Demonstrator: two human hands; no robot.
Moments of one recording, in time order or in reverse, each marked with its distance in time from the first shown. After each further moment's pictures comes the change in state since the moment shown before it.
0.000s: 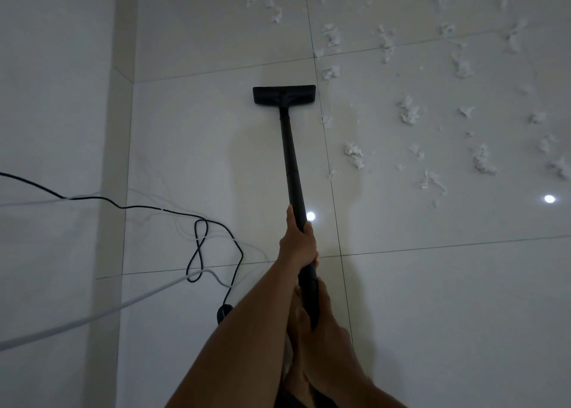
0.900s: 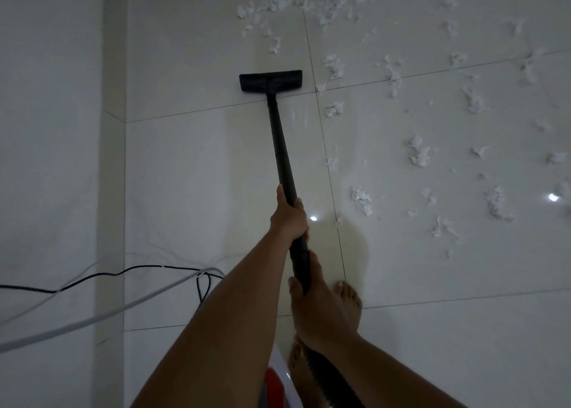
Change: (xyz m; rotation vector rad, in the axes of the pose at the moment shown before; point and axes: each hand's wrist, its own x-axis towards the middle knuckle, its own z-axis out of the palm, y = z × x) left_hand 0.141 0.182 -0.074 0.014 0.022 -0.024; right_hand 0.129 -0.191 -0.074 -0.191 0.009 -0.007
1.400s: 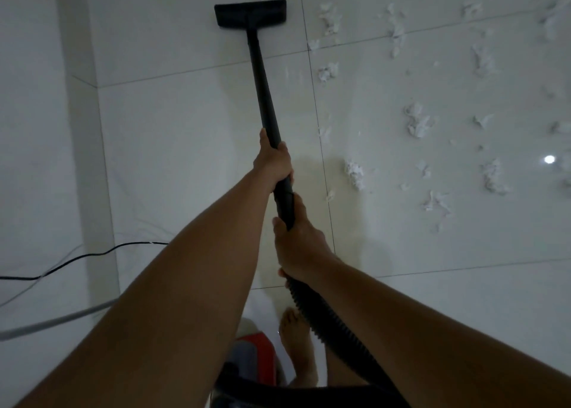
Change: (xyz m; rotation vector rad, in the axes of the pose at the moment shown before) left_hand 0.044 0.067 -0.009 0.012 0.044 -0.029; right_hand 0.059 -0.042 -0.035 0.181 -0.108 0.079
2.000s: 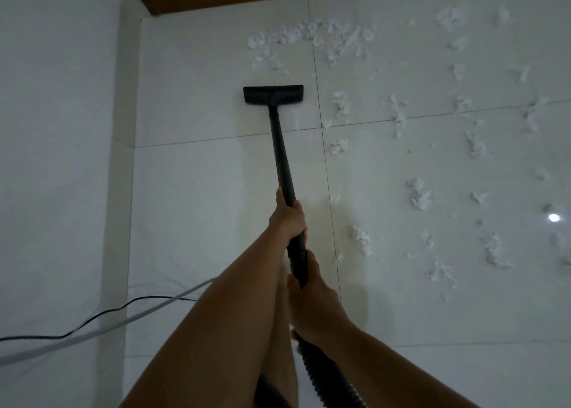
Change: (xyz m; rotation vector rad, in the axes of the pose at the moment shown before) left_hand -0.016 0.058 -0.031 -0.009 -0.046 -0.054; right_hand -0.024 -0.065 -0.026 -0.009 -0.012 -0.031
